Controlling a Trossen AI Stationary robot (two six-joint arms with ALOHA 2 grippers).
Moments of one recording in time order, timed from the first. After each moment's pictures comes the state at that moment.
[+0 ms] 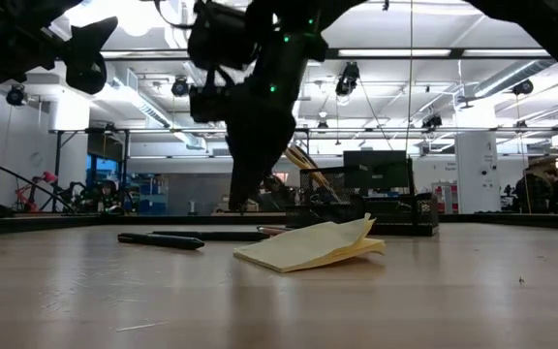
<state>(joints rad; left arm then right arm) 0.02 0.20 0.01 0.49 0.16 -0.18 0.03 2.29 1.89 -0.83 -0.03 -0.05</state>
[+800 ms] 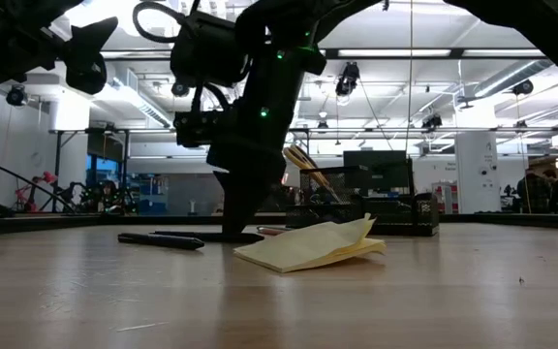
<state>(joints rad) 0.02 0.20 0.01 0.49 0.16 -0.18 0.07 2.38 1.89 -0.78 0.13 0.00</state>
